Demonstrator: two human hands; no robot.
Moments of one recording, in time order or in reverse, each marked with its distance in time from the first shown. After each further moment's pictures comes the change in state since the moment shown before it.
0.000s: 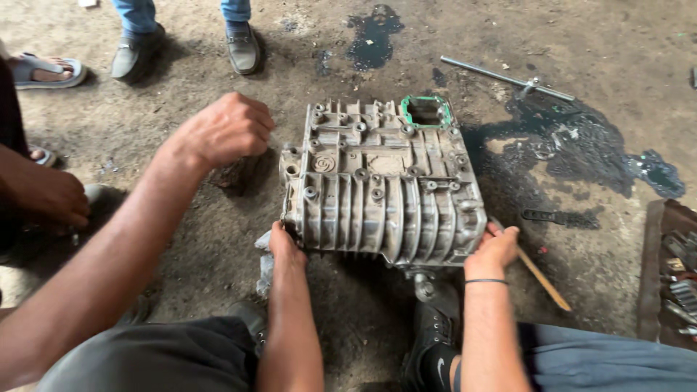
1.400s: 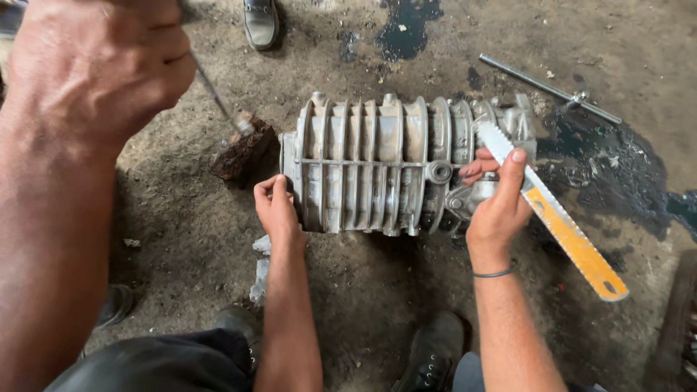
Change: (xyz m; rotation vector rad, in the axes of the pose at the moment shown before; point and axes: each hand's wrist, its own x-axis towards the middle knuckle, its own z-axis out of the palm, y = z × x) left_hand -0.079 0.071 0.116 0.300 0.095 0.535; right_hand -0.188 -0.080 0.223 -0.365 -0.722 -0.777
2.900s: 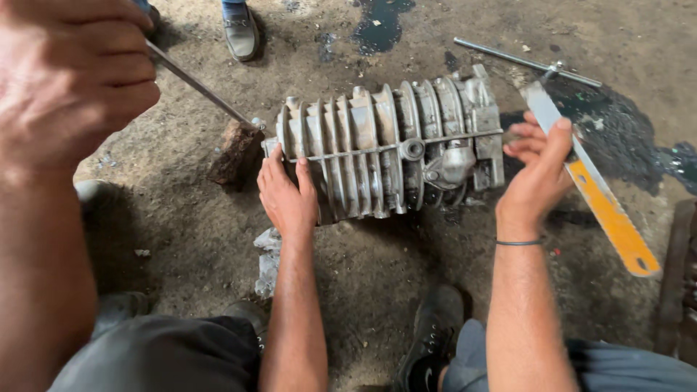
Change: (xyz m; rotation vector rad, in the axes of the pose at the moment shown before) left_hand -0.075 0.062 0.025 0.899 -0.114 0.761; right_hand 0.024 -0.002 -0.081 0.046 0.292 0.026
